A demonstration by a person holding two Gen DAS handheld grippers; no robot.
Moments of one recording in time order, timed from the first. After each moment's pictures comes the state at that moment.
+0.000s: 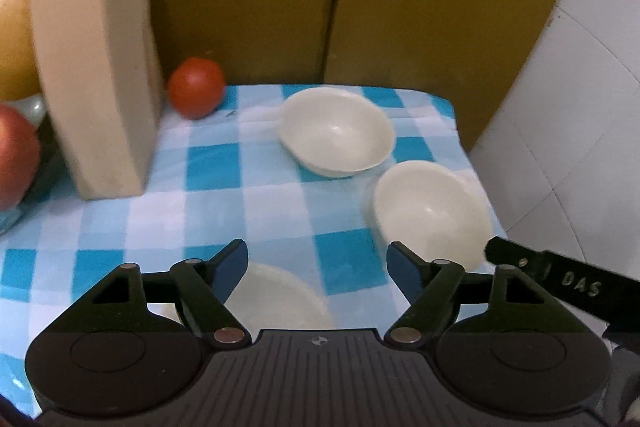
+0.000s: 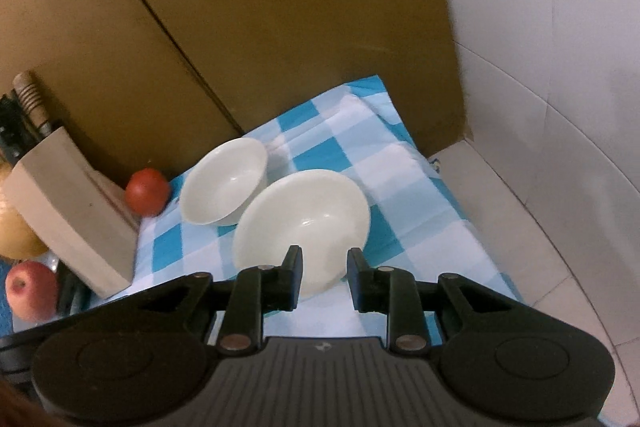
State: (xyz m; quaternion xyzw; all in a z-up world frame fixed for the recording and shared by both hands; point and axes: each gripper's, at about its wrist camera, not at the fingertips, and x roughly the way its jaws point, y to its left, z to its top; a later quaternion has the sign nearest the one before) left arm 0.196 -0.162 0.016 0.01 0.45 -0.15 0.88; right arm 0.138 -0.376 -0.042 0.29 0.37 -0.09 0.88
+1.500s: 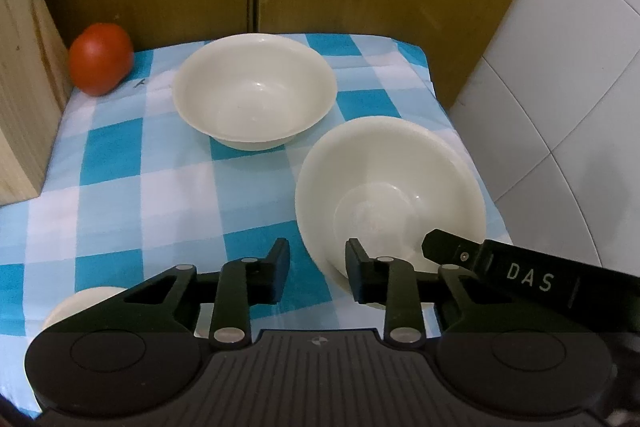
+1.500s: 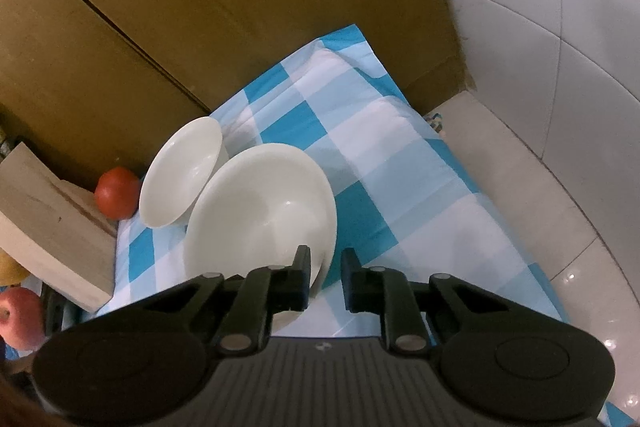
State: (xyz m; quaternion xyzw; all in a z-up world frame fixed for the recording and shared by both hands) left arm 0.227 -0.219 -0.036 0.04 0.50 -0.19 0.85; right arm 0.170 -0.396 -0.095 0.34 0.41 -0.08 0.84
